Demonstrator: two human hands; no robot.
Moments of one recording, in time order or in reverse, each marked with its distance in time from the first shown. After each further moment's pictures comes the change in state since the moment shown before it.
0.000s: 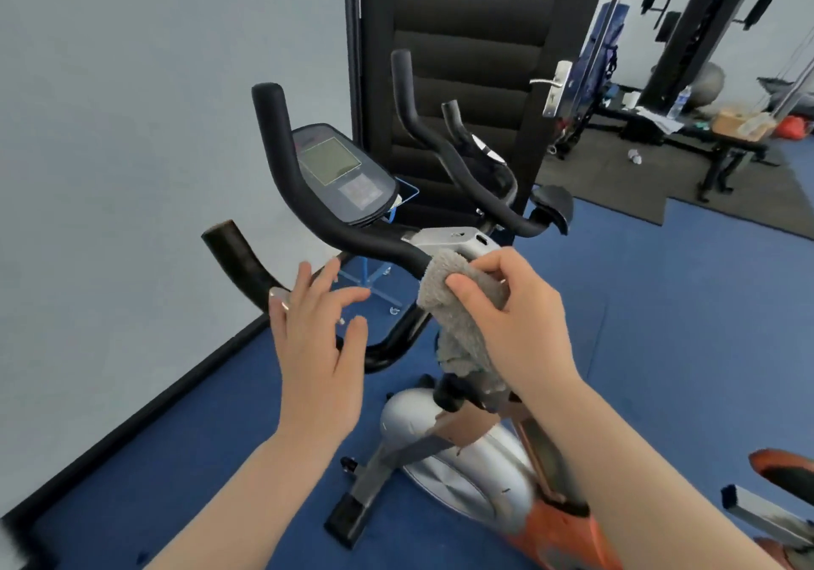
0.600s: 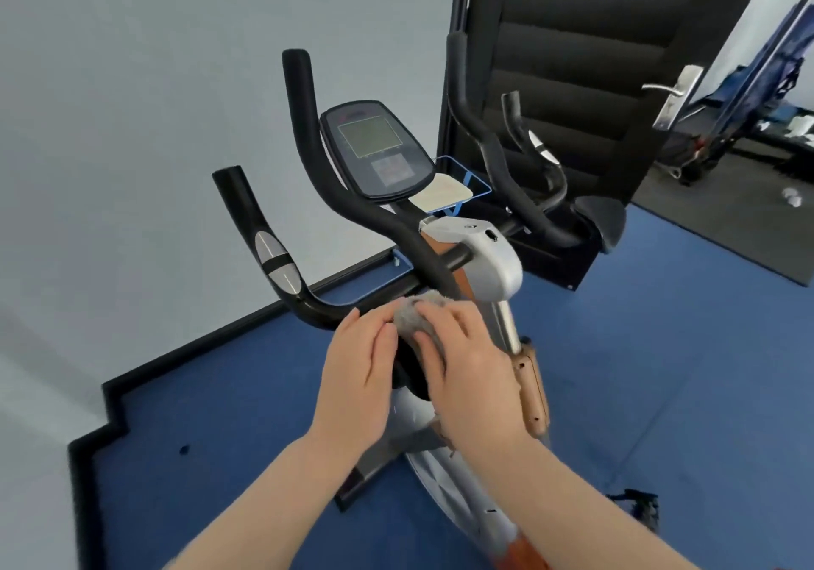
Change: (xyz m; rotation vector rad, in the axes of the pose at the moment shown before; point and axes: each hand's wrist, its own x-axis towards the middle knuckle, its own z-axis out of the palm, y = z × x) left_hand -0.054 0.054 0.082 -0.074 0.055 -0.171; right_hand -0.028 0.057 -0.018 -0.200 -0.283 -0.436
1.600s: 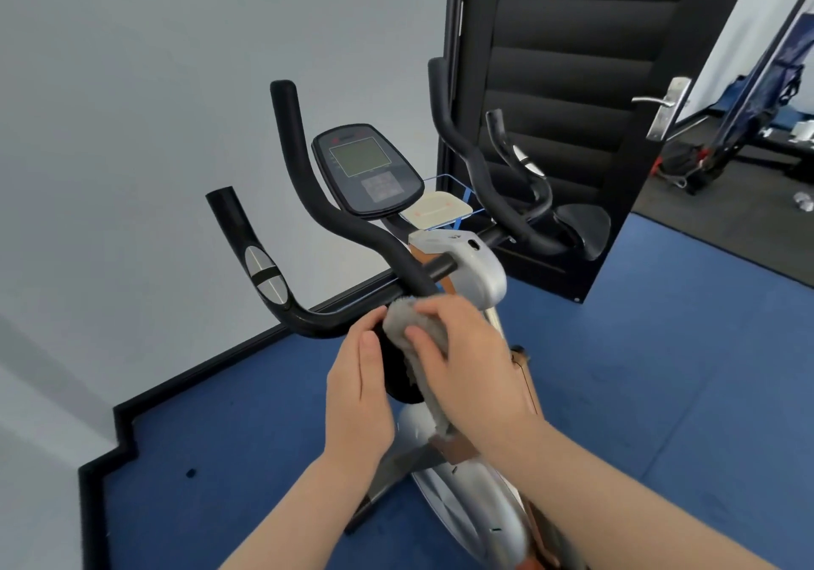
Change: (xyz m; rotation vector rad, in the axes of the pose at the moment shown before) left_hand -0.014 -0.004 0.034 -0.298 0.209 -0.082; right_hand 0.008 0.023 -0.012 0.286 -0.035 0.050
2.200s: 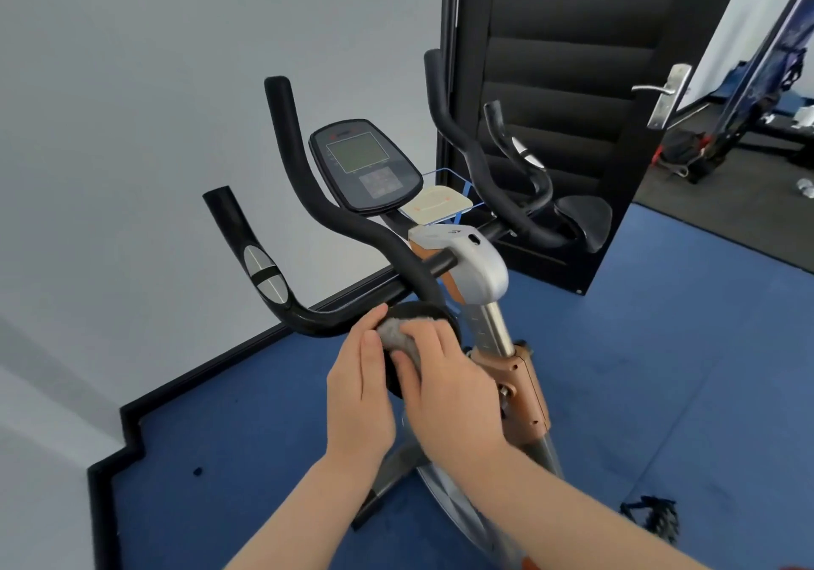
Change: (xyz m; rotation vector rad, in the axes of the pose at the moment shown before) left_hand 0.000 -0.002 -0.002 -0.015 -0.006 -0.023; right_hand -0.023 -0.006 0.025 -0.214 -0.026 -0.053
